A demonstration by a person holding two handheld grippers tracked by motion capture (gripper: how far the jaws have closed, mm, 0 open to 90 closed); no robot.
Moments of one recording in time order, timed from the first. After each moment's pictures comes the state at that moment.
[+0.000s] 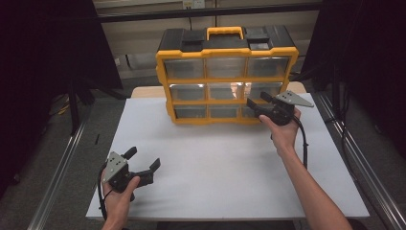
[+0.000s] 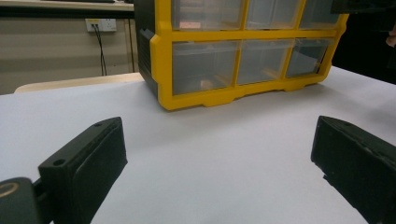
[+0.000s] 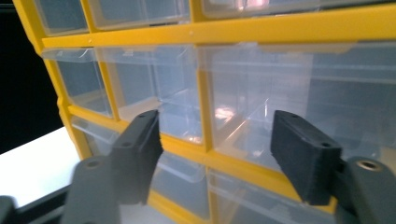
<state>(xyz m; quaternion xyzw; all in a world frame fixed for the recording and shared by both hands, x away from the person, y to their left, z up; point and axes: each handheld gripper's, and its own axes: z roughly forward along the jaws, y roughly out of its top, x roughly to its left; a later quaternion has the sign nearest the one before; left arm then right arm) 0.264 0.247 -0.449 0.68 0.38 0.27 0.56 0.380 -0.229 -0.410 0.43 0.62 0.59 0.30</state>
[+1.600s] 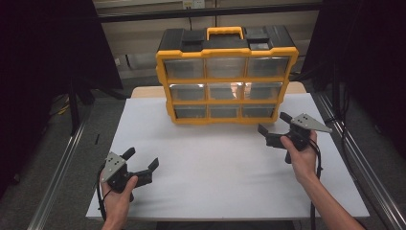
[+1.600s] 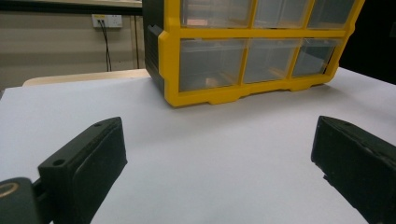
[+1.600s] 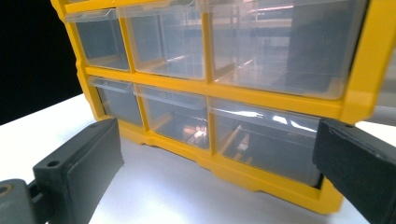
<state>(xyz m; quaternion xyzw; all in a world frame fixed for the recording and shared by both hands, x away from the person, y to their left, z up) 0.263 0.249 -0.450 0.67 0.40 0.27 0.56 0.310 -0.253 -0.428 0.44 0.63 0.56 0.31</state>
